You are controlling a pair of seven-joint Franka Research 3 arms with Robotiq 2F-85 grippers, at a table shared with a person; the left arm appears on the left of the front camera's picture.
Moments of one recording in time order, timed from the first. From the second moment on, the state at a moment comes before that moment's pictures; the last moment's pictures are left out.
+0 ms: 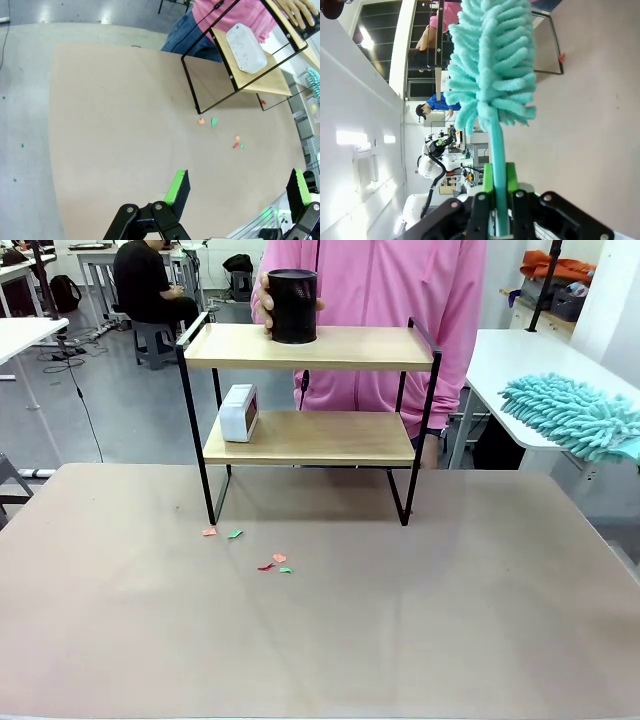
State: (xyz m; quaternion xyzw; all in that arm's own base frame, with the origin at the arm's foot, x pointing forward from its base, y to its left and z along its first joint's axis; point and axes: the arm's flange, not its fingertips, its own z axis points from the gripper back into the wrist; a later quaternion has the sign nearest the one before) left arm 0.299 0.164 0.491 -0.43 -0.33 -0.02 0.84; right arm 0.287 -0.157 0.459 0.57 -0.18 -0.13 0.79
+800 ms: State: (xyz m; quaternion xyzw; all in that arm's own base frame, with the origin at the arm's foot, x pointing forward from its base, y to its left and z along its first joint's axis) left arm 0.309 0.035 0.572 -0.55 -0.24 -0.24 0.76; right arm 0.261 -0.123 0.606 0.59 -0.18 0.12 0.77
